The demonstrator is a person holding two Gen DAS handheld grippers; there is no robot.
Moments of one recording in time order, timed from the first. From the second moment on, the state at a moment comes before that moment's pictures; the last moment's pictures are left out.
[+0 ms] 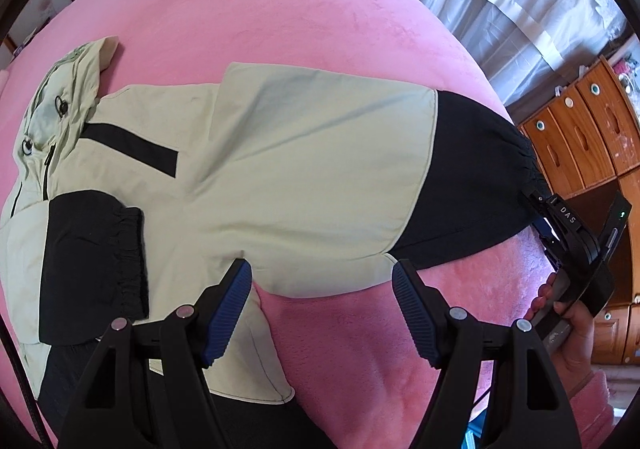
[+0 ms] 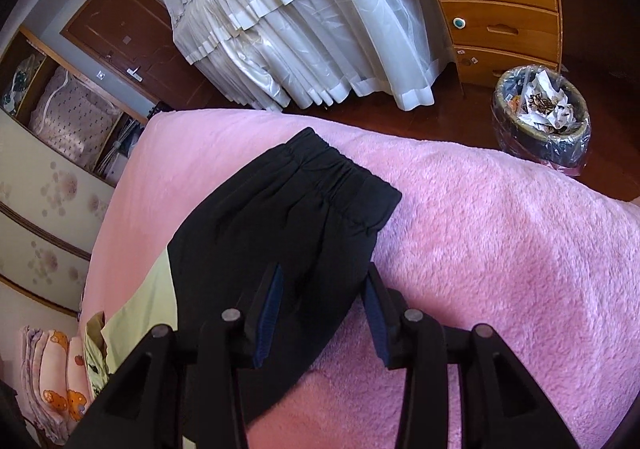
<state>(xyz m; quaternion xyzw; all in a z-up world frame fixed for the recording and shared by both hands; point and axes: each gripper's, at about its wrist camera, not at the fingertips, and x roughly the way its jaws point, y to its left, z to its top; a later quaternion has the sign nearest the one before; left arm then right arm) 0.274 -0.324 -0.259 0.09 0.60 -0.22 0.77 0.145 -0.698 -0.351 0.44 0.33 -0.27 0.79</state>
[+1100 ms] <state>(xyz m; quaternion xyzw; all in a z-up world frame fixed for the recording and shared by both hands) 0.274 0.069 -0.208 -0.09 0.55 -0.05 0.83 0.258 -0.409 -0.146 0.30 0.19 -0.06 0.93</state>
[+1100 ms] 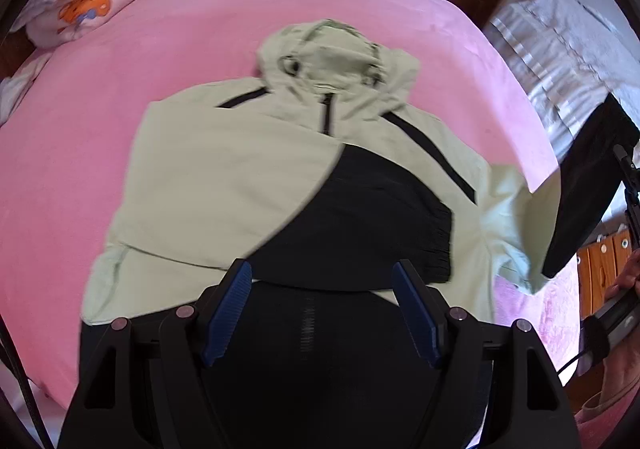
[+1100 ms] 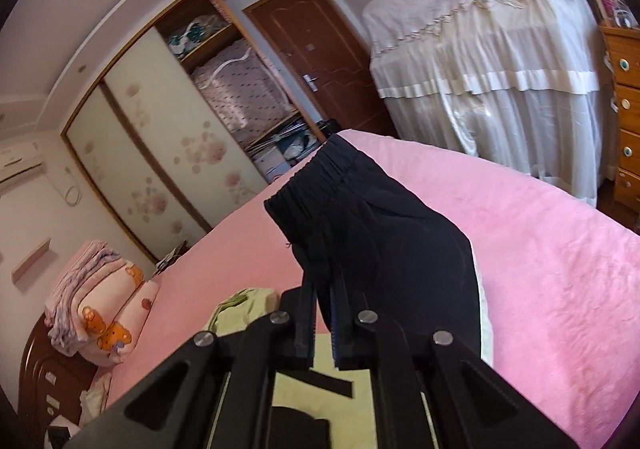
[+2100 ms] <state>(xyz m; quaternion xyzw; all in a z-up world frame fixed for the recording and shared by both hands) 0.339 0.161 -0.278 -0.14 0.60 -0.10 0.78 0.299 -0.125 -0.297 0.15 0.48 0.07 0.86</state>
